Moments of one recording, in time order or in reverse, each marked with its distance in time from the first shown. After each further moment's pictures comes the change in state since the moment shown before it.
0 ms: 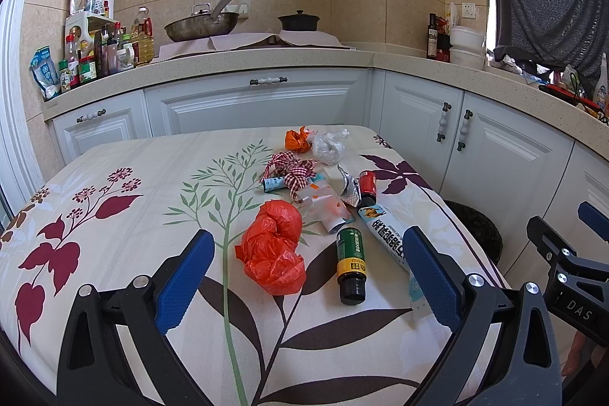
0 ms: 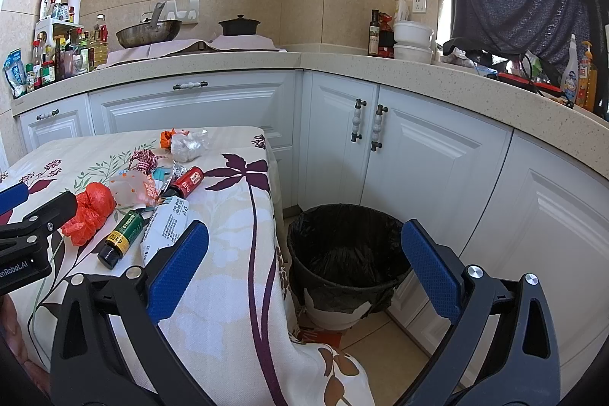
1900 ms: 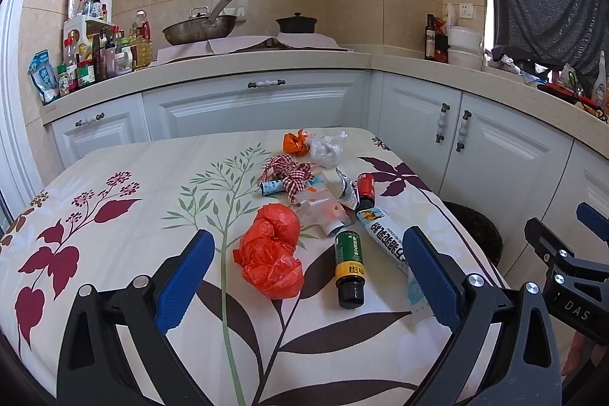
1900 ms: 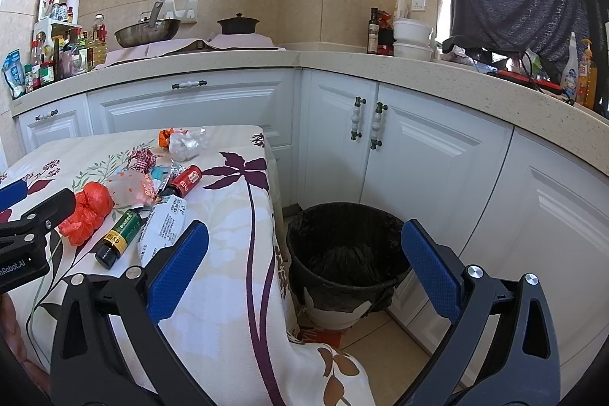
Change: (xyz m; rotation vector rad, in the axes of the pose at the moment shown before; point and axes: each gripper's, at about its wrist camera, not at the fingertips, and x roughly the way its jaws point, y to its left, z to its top) left arm -0.001 -0.003 -0.001 0.009 -0.011 0.004; right arm 0.002 0.000 0.000 0.002 0.001 0.001
